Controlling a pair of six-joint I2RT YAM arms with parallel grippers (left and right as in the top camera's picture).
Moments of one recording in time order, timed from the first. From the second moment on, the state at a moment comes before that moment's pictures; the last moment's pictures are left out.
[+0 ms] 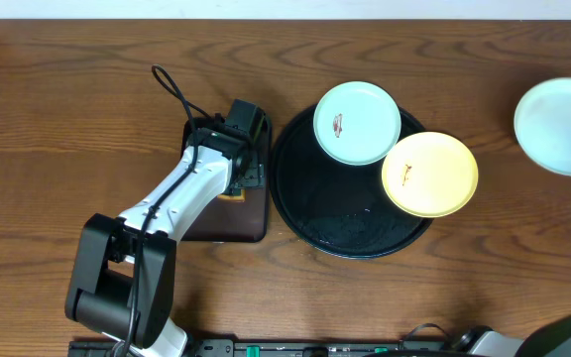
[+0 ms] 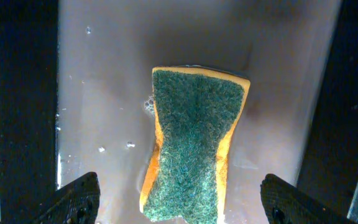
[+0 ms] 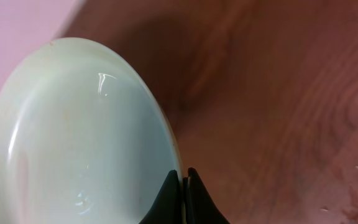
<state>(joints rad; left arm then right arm) -0.35 1.75 1.14 -0.73 -0.21 -0.40 -0.72 1.47 1.15 -0.53 -0.18 0.37</state>
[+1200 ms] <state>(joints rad) -0.35 1.75 1.12 -0.66 -0.21 -0.40 -0.07 1.82 1.55 -0.91 -0.20 -0.04</state>
